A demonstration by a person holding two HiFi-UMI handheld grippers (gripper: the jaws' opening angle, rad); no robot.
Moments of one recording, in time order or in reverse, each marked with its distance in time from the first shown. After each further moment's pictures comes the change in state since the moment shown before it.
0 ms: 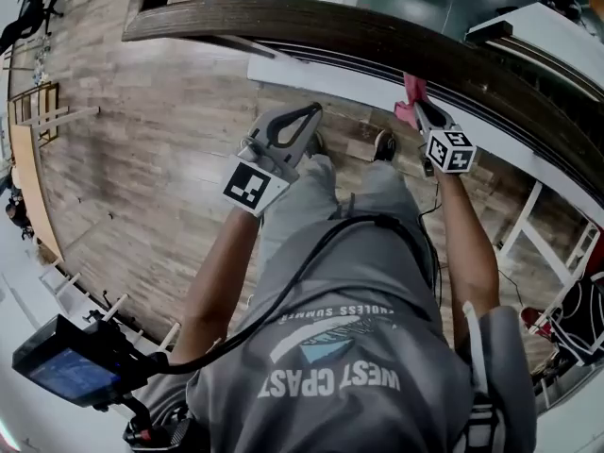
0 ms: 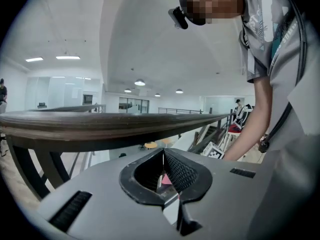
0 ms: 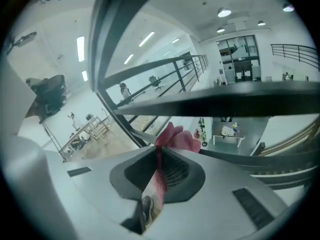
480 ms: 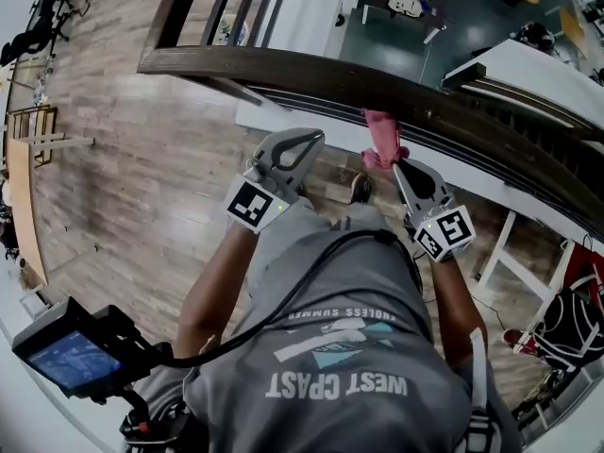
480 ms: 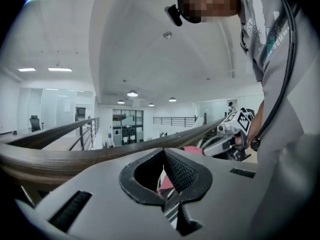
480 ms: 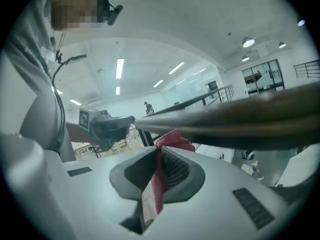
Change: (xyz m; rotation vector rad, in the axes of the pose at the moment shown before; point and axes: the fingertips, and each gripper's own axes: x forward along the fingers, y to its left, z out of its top) left arm 0.013 -0.016 0.088 0.075 -0.117 -0.046; right arm -0.170 0.150 0.163 -0.236 -0.300 0.212
